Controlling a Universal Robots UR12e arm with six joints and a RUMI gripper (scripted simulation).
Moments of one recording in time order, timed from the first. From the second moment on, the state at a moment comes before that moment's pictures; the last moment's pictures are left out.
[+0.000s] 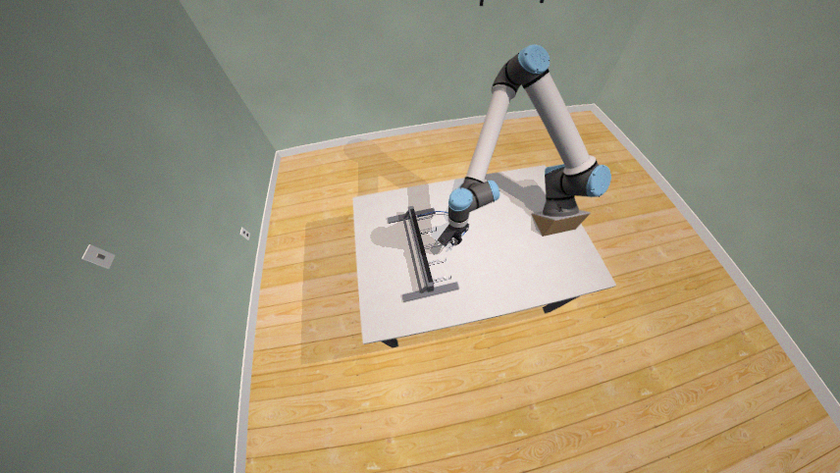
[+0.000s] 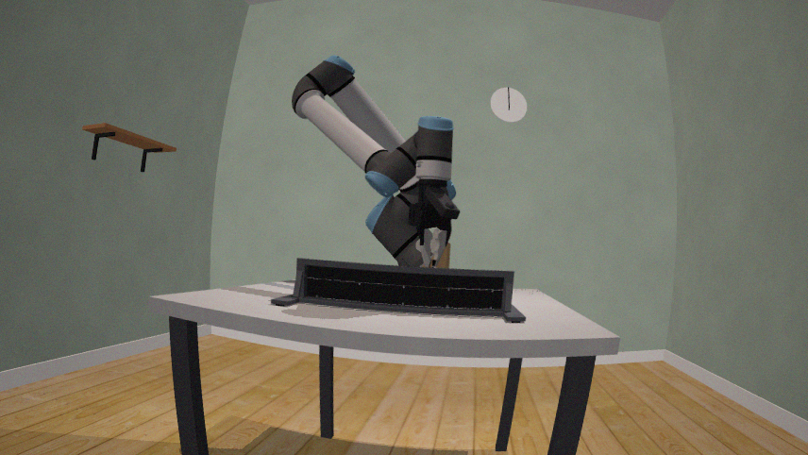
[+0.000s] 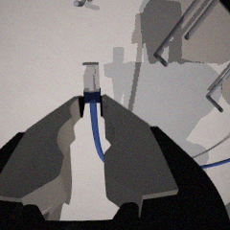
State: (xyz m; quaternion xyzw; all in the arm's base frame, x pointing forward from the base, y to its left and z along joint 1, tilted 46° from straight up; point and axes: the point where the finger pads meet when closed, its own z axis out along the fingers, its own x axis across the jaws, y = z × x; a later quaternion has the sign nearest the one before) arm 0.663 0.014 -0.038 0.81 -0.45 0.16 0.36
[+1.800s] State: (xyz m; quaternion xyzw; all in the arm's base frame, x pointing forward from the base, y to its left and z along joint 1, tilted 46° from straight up) arm 0.709 -0.019 0.011 0.69 -0.61 0.22 0.32
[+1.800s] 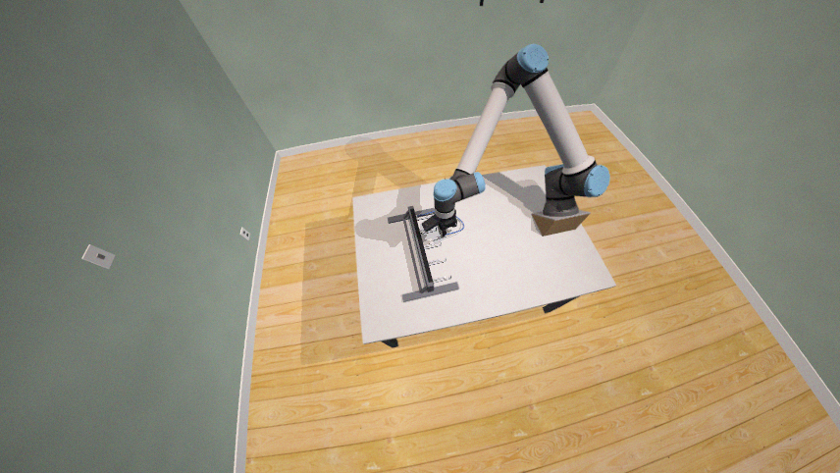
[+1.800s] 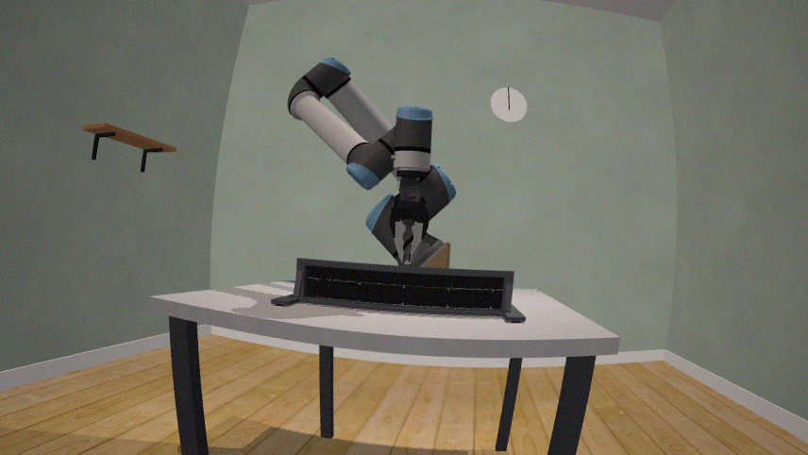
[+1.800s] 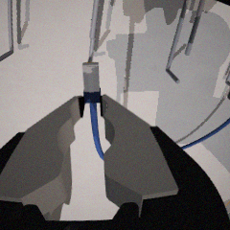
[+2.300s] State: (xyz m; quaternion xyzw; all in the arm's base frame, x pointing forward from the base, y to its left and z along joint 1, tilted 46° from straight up) arm 0.717 -0.025 0.020 0.67 -0.64 0.23 0.31
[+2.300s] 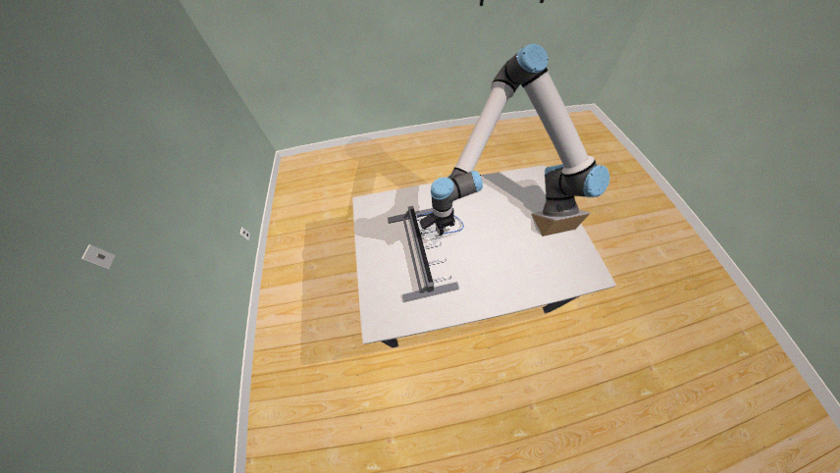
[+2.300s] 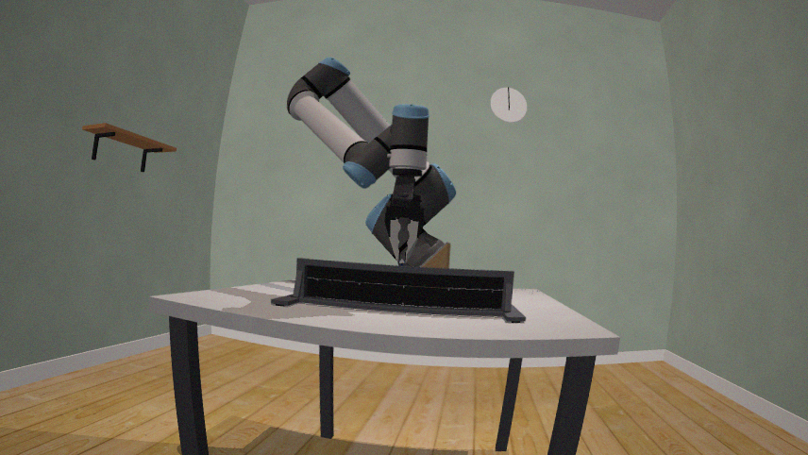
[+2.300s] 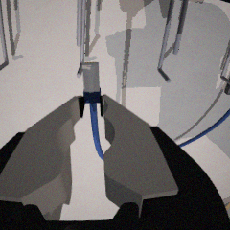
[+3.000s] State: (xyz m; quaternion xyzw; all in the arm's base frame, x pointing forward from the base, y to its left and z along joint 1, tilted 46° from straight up) arm 0.724 -0.029 0.026 0.65 -0.65 0.24 0.31
